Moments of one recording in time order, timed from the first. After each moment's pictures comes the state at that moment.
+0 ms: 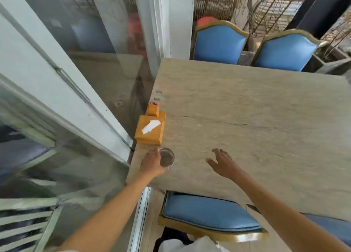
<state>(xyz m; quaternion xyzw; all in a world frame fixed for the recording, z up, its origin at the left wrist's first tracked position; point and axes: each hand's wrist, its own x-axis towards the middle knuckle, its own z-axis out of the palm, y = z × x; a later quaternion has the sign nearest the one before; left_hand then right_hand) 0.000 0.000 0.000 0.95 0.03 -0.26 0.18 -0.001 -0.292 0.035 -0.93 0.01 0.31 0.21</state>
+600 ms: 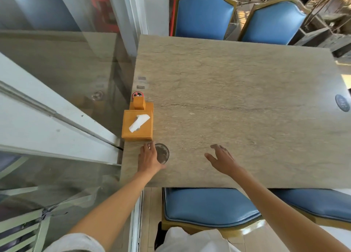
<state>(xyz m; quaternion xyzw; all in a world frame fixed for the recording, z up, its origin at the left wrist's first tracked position) 0.028 0.003 -0.051 0.96 0.00 -0.23 0.15 -0.004 -0.281 0.015 -0.91 0.12 0.31 0.26</state>
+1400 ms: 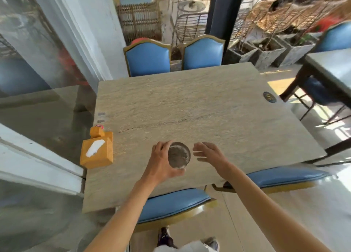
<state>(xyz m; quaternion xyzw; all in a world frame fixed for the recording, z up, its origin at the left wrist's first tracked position) -0.054 -0.202 0.096 0.92 -0.23 -0.11 0.31 -0.104 -0.417 0.102 -0.70 0.25 0.12 0.66</state>
